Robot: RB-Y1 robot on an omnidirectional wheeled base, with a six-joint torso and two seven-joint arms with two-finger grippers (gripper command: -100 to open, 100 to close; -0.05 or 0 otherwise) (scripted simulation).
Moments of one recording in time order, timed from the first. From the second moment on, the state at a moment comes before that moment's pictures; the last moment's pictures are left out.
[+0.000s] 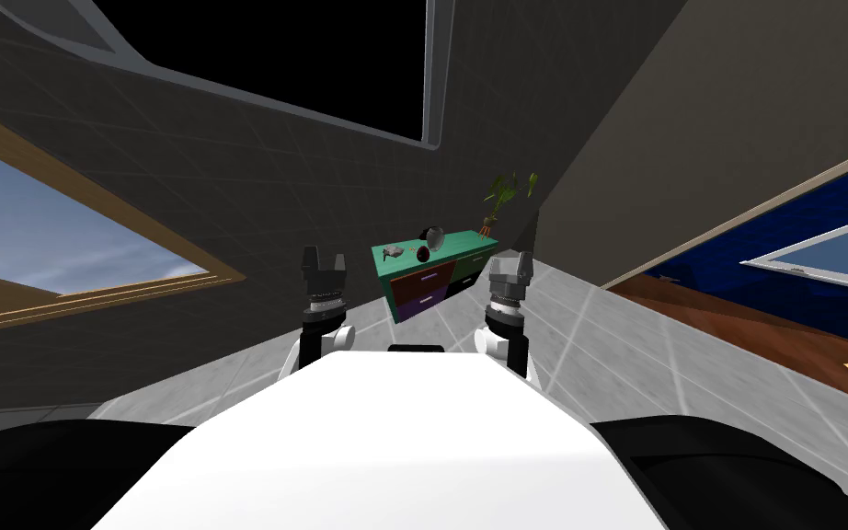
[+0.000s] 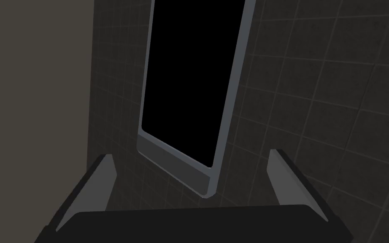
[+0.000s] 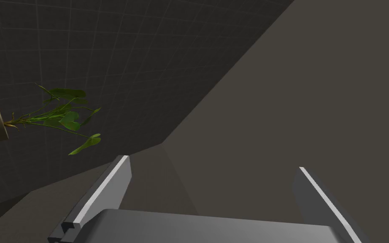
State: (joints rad) left arm 0.47 -0.03 0.04 -2.27 -0.08 -0.57 0.06; right arm 0.48 -0.02 0.01 -2.33 -0.07 -0.51 0.10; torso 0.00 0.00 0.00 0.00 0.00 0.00
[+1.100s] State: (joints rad) left arm 0.47 -0.03 0.04 -2.27 -0.08 -0.57 0.06; right arm 0.47 -0.04 0.00 -2.31 -0.09 -0.50 0.09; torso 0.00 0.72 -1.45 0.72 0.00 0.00
